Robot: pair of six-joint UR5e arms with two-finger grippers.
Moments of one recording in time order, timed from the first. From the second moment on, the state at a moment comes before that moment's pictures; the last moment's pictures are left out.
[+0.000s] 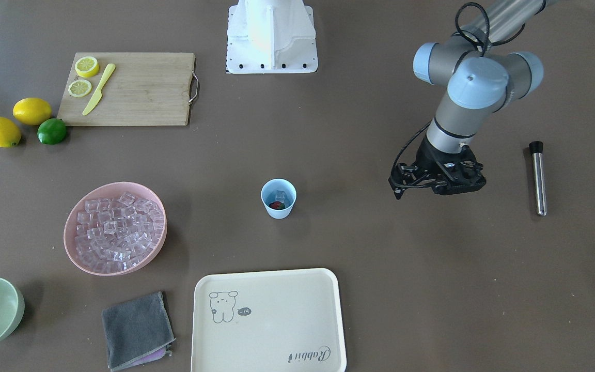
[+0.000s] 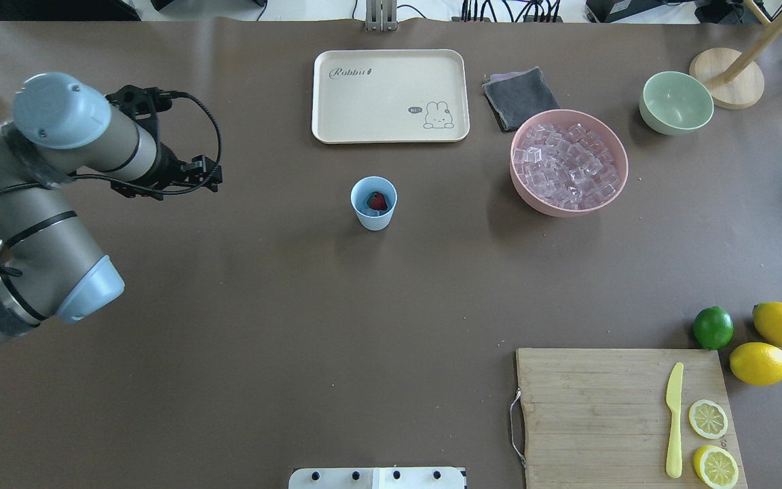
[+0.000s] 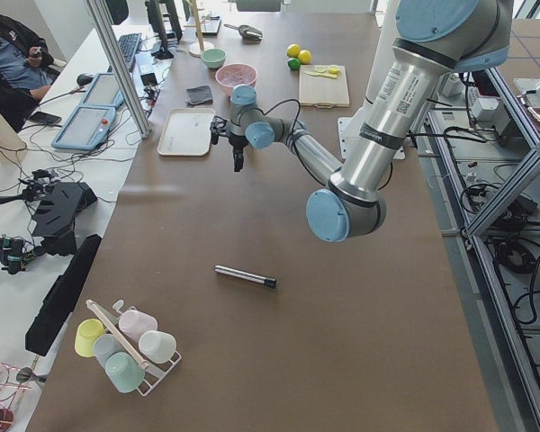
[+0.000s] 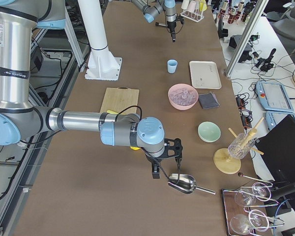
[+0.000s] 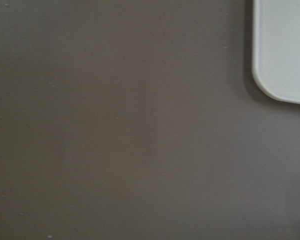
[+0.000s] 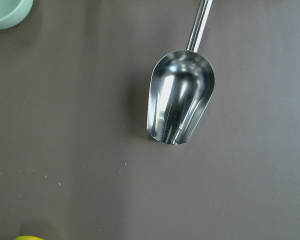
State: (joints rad) left arm -0.83 -1.89 -1.66 -1.94 -1.95 -1.09; right arm 1.71 -1.71 1.73 -1.55 2.38 -0.09
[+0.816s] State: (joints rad) left arm -1.09 -1.68 -1.35 -2.30 -2.13 -0.56; right arm 1.71 -1.71 1.73 -1.54 2.37 -0.14
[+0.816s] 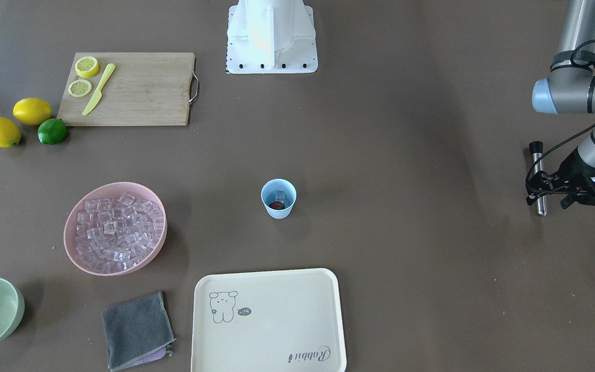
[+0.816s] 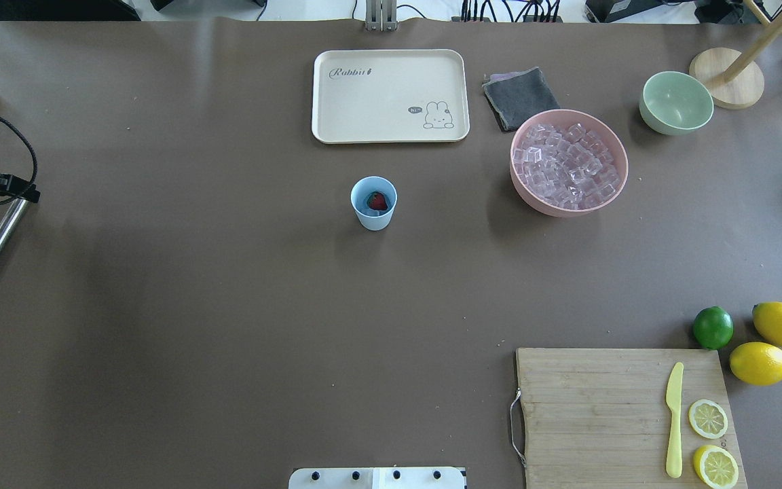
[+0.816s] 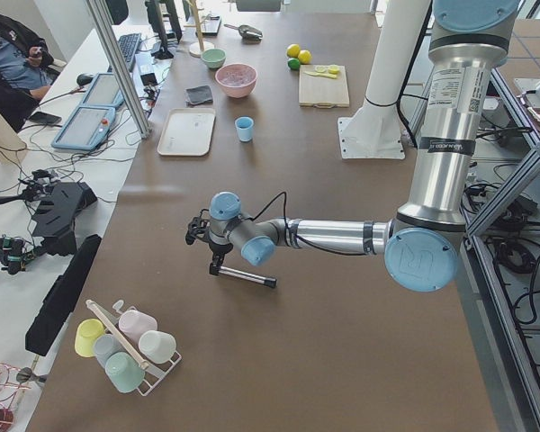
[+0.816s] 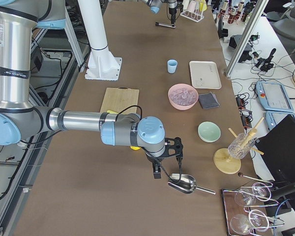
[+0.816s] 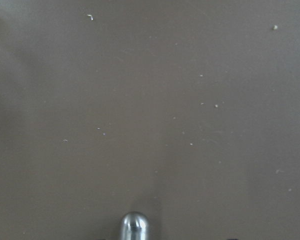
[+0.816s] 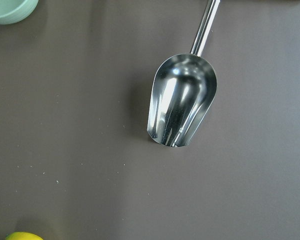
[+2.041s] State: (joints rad) left arm -1.08 -1.64 -1.32 -2.37 -2.20 -0.52; right arm 1.72 -1.71 1.73 -1.54 2.38 -0.14
